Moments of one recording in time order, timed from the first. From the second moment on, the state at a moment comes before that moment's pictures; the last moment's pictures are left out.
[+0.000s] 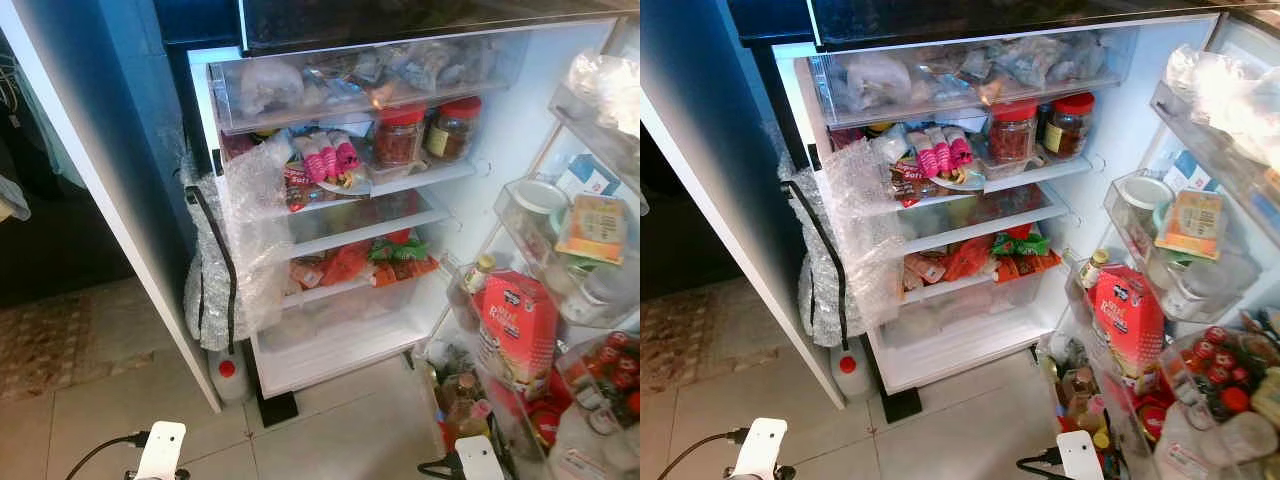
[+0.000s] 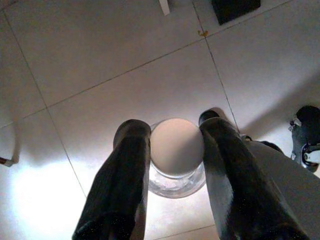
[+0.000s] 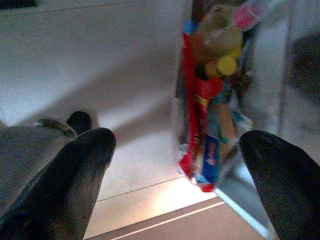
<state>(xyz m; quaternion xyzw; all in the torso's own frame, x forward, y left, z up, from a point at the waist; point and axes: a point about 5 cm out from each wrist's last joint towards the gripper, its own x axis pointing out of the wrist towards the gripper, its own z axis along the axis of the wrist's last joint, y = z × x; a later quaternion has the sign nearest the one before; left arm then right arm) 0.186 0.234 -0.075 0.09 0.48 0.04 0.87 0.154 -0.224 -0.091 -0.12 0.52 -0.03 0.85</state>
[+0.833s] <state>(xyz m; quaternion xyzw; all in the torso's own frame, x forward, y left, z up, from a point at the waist) 0.186 0.235 -0.075 0.09 0.48 0.04 0.87 0.154 -0.226 -0.091 -0.15 0.53 -0.04 0.84</state>
